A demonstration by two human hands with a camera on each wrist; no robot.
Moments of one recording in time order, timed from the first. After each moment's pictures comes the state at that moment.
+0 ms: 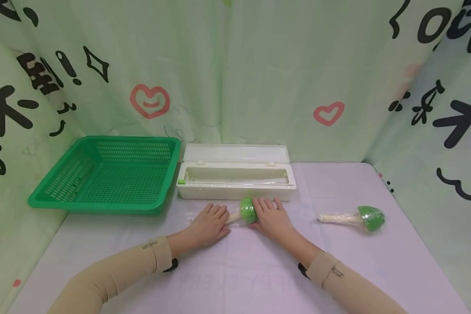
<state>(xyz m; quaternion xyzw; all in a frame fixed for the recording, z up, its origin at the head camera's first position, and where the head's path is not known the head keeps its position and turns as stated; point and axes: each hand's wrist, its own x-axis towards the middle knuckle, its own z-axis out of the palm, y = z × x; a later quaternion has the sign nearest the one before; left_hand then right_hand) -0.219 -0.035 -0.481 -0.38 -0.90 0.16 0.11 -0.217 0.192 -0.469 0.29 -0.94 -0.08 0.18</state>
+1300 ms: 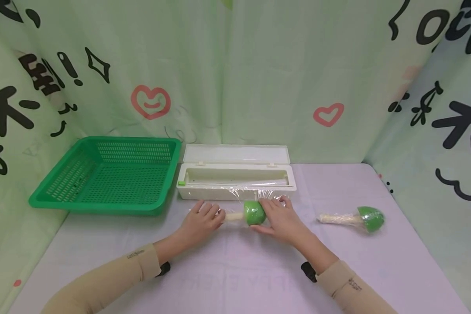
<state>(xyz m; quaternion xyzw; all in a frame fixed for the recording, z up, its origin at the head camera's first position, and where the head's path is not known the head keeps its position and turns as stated) -0.214 -0.056 -0.466 -0.41 -0.82 0.12 0.38 -0.204 0.206 -0.431 0.30 -0.94 0.08 0.10</state>
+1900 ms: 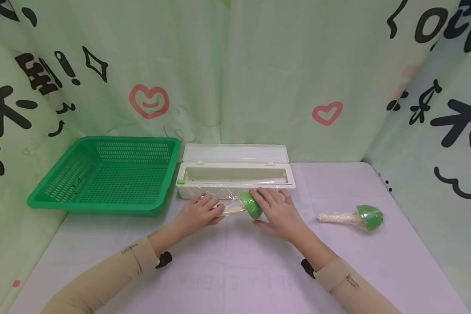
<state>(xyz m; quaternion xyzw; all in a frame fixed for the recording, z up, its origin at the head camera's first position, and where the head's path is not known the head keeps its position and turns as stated) -0.229 -0.063 -0.440 -0.46 -0.79 0.09 0.39 -0.215 0.209 -0.428 0.39 -0.88 0.04 0.28</state>
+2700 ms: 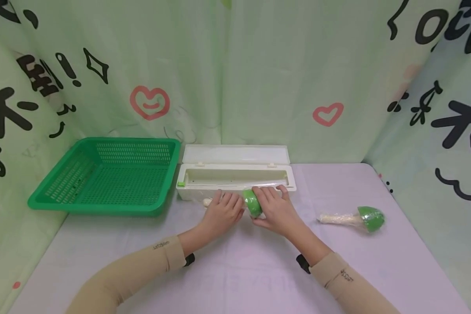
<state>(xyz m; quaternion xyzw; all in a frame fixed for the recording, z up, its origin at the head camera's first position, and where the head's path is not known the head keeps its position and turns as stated) -0.228 0.000 -0.451 -0.33 -0.82 0.16 0.43 -0.224 0.199 -0.424 0.36 -0.89 0.02 0.28</state>
